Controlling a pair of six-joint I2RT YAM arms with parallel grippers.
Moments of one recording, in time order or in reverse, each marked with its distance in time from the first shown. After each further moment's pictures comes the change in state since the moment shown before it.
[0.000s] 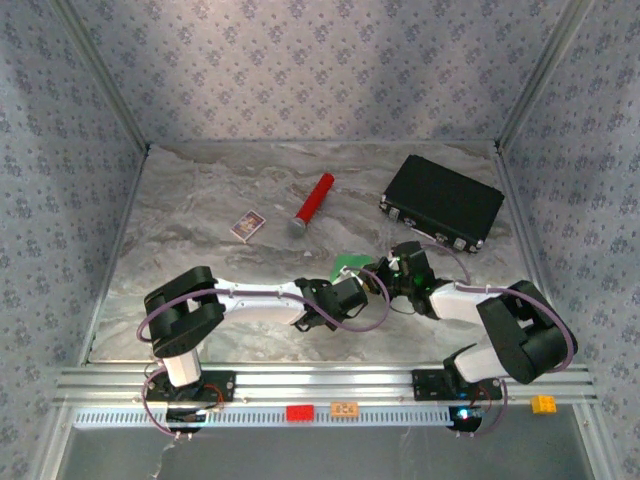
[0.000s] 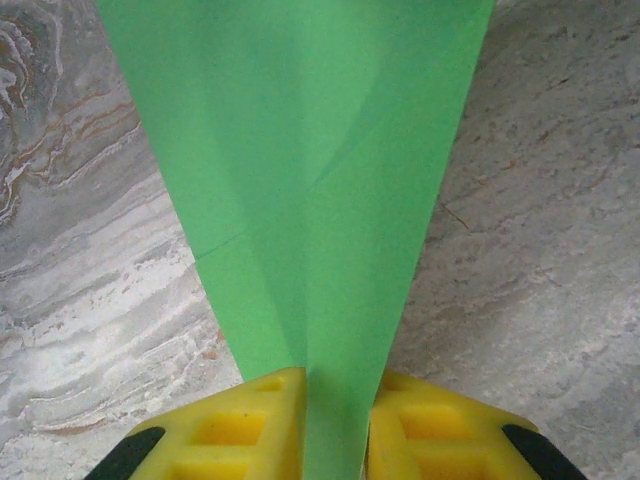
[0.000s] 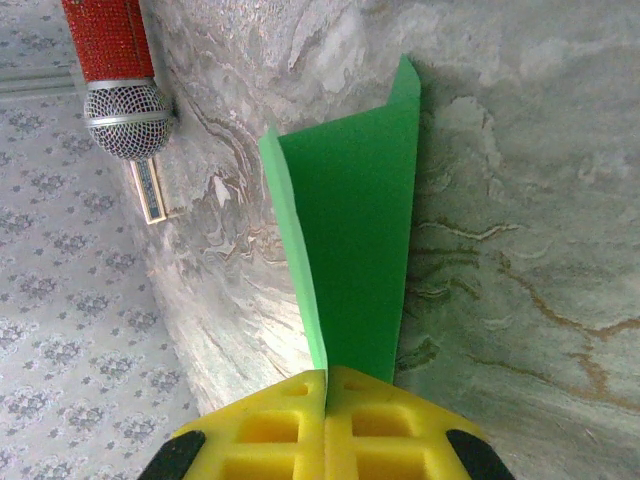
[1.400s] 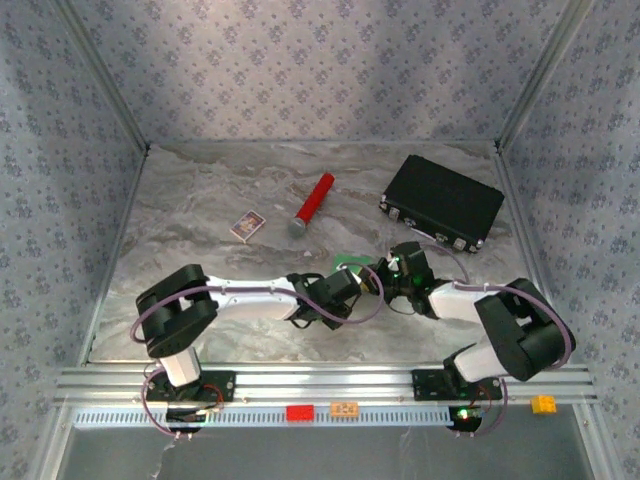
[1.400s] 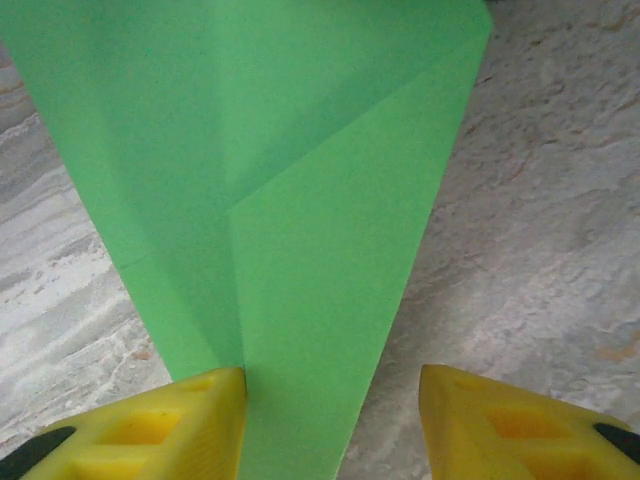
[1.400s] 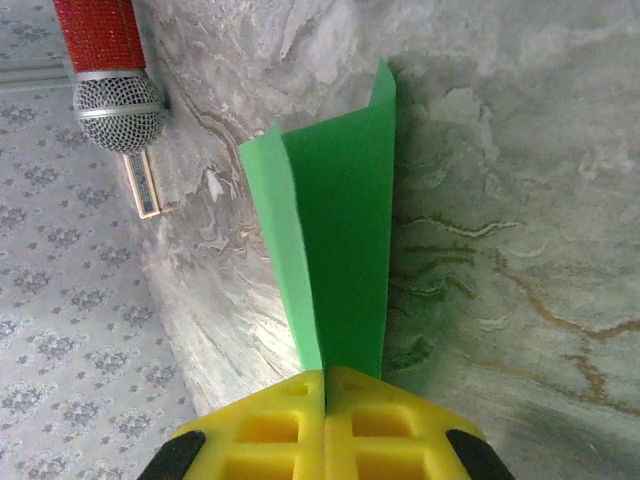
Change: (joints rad) left arm 0.040 -0.027 -0.029 0.043 0.164 -0.002; right arm 0.000 0.013 0.000 0.008 -0.010 -0.007
